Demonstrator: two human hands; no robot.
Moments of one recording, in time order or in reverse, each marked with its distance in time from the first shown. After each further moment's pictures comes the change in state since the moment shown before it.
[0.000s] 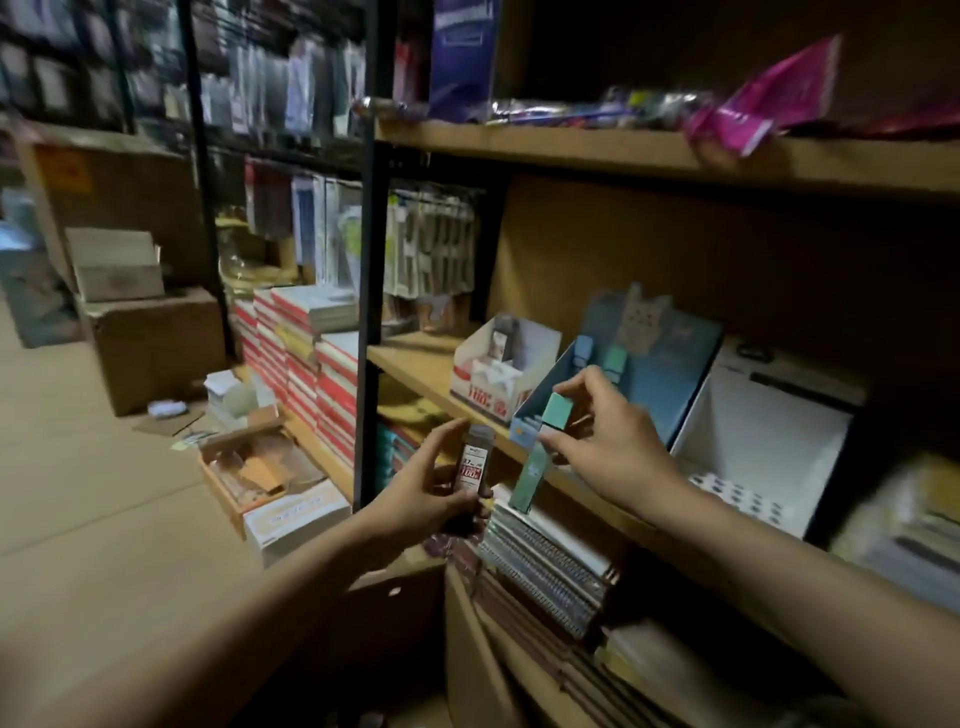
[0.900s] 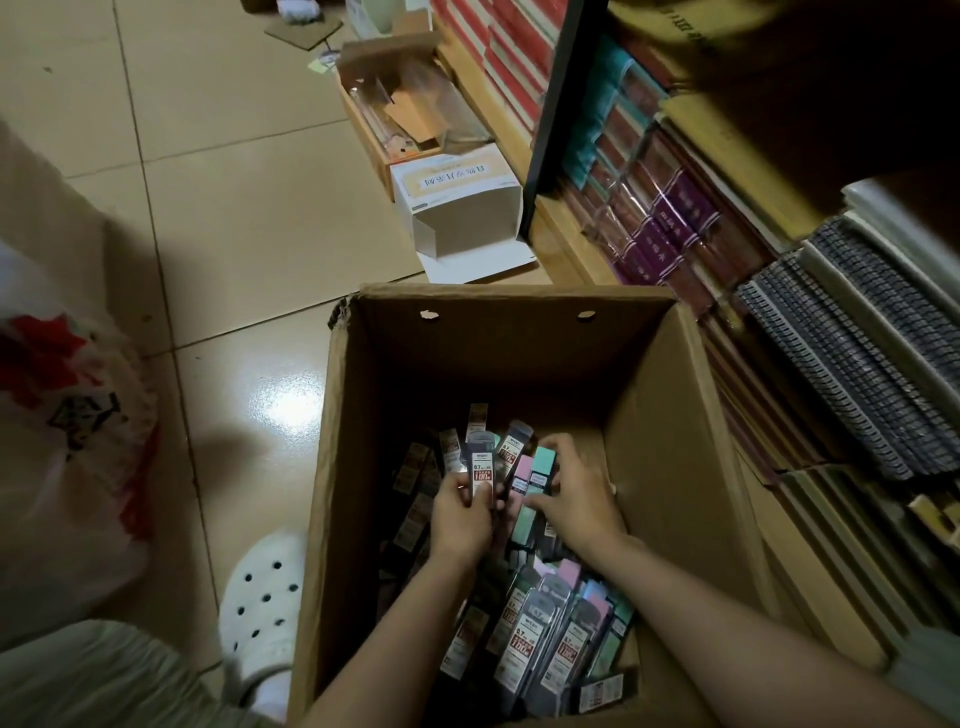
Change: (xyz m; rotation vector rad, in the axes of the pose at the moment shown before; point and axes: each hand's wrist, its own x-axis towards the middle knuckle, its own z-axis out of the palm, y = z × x) left_hand -0.143 -0.332 -0.002 -0.322 0.947 -0.750; right_hand -0.196 0.165 0.378 -0.064 -0.781 0.407
